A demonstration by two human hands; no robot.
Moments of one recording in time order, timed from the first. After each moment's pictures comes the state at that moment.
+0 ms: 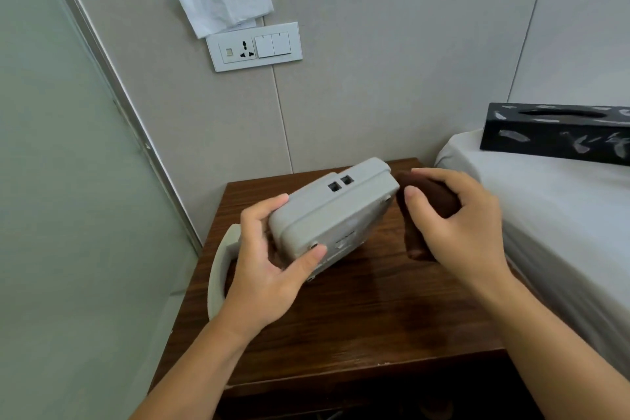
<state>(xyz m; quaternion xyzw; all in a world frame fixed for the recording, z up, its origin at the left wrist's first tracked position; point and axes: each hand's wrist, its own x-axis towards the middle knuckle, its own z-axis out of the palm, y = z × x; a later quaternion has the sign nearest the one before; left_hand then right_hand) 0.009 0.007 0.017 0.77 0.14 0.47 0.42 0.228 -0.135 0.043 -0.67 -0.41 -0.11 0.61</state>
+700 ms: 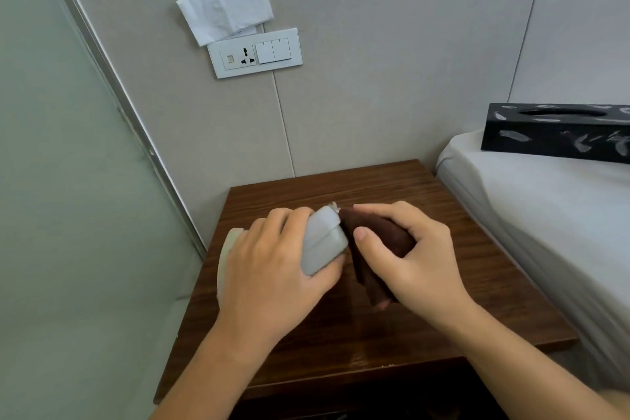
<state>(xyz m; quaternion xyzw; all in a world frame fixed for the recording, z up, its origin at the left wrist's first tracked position) 0.007 -0.022 0.057 0.89 0.28 0.34 -0.05 0.172 -0.130 0.035 -0.58 -0.50 0.00 0.64</state>
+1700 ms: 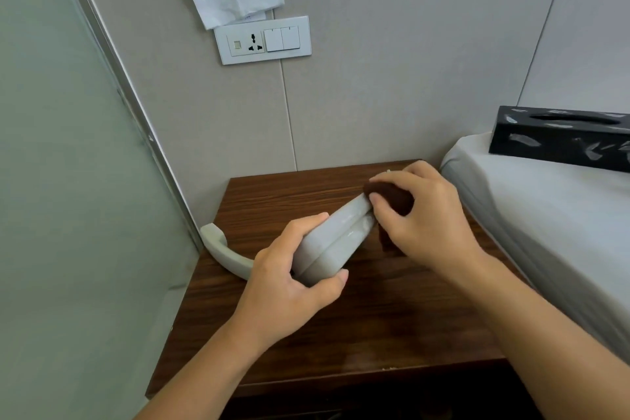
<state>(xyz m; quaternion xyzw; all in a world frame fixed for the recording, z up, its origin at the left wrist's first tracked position) 0.004 -0.006 0.020 0.85 0.17 0.38 0.31 0.209 -0.104 0.062 -0.71 -0.52 -0.12 0.45</state>
